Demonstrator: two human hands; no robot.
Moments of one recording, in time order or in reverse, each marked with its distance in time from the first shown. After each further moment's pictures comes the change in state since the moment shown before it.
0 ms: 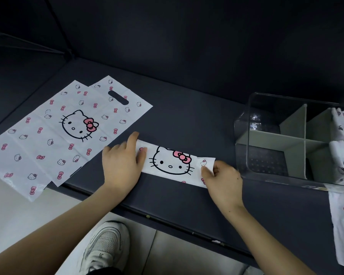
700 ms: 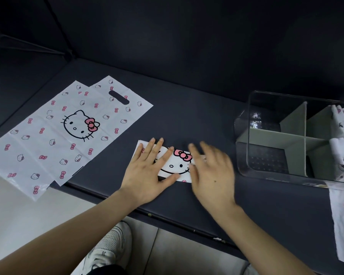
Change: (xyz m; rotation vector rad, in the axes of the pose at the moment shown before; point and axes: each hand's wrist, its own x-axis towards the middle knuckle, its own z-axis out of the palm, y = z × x) left_hand -0.020 0.025 0.008 -0.015 -0.456 0.305; right_hand -0.005 -0.007 0.015 -0.516 0.173 -0.569
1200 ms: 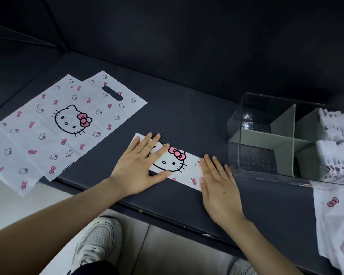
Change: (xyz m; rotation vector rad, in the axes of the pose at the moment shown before) left_hand 0.010 -0.010 -0.004 0.018 -0.040 0.120; right_hand -0.038 0.041 0.004 0.040 -0.173 0.007
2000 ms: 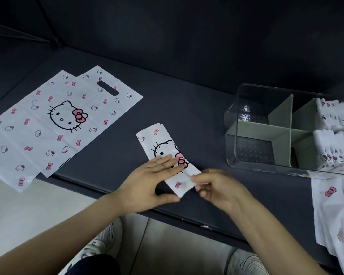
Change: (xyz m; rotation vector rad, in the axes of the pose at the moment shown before) left_hand -0.028 0.034 0.009 -0.434 0.080 0.259; right_hand 0.018 -0.027 -0.062 1.454 -0.529 1.013
